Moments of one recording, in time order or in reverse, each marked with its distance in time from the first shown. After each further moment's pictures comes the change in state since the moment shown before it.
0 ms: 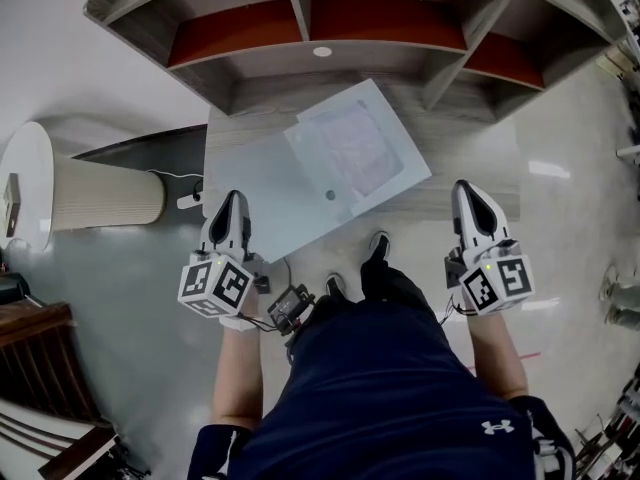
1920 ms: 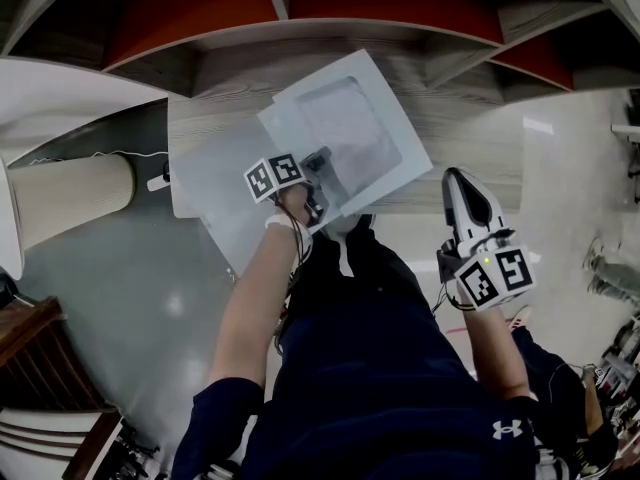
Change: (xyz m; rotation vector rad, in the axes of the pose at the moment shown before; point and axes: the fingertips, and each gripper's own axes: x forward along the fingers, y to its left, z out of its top) left arm 0.229 -0.029 -0.283 -0.716 0.705 -0.118; right arm 0.078 -0.026 -0.050 0.081 0.190 -0.001
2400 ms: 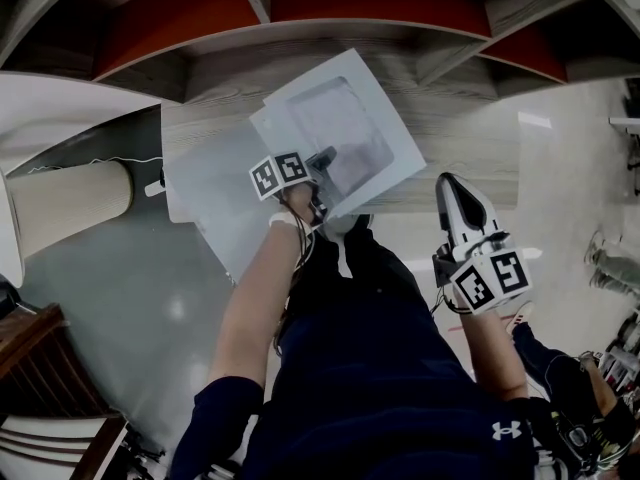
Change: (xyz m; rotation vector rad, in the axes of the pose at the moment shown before) left arm 0.023 -0.015 -0.014 0.028 0.046 -0.017; right arm -0.008 -0.004 -0.011 0.024 0.011 -0.003
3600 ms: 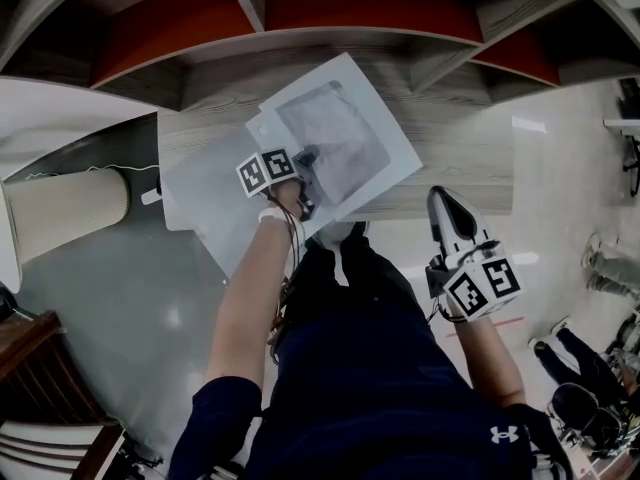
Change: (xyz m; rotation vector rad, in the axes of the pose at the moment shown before) left arm -0.002 -0.001 0.034 0.055 -0.035 -0.006; right arm -0.006 0.000 -0.017 0.046 0.032 0.001
